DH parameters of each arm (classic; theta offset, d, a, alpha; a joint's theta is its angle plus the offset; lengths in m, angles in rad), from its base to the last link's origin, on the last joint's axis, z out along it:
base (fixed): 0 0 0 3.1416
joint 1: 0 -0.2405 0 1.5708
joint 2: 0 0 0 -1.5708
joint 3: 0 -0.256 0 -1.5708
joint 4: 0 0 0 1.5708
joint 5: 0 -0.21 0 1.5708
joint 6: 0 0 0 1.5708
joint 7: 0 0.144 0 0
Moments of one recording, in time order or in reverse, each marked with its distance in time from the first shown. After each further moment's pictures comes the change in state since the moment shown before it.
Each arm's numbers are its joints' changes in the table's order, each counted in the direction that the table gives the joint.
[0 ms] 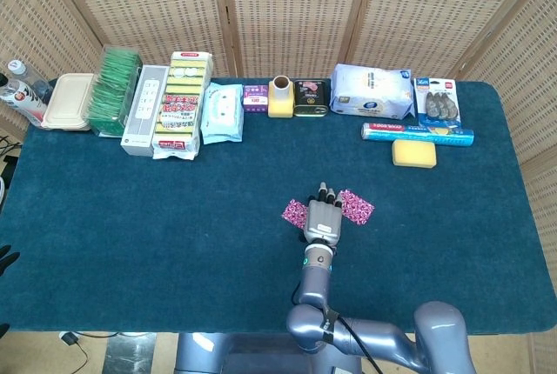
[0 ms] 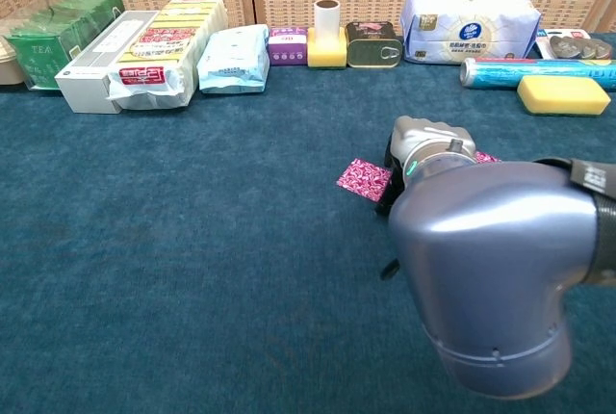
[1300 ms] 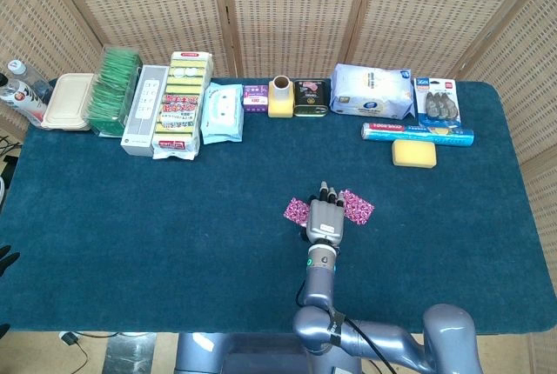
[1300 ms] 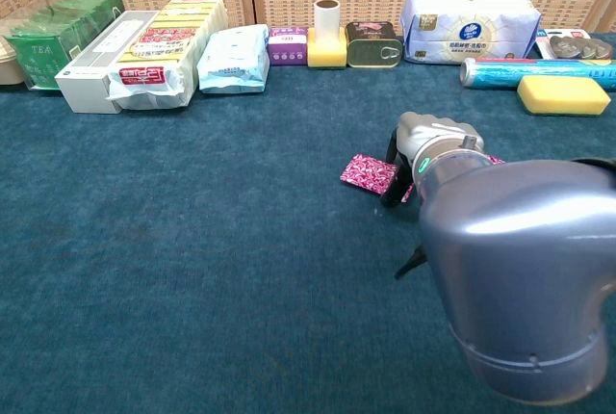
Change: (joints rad) left arm -0.002 -0.002 0.000 0.001 -0.001 0.003 0.006; right arm 0.048 0.032 0.009 0.060 0.047 -0.010 -0.006
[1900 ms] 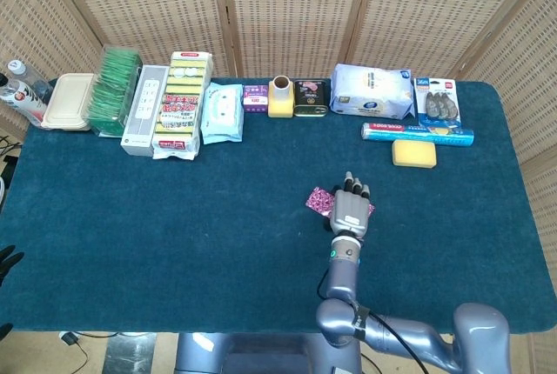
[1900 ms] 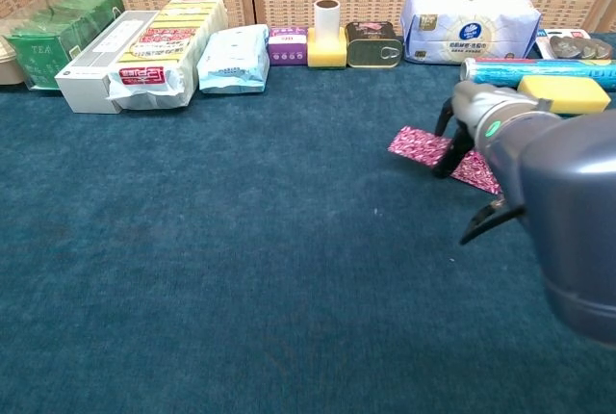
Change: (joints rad) left arm 0.007 -0.003 0.001 0.017 0.005 -0.021 0.034; right arm 0.077 0.156 0.003 0.120 0.002 0.021 -0.002
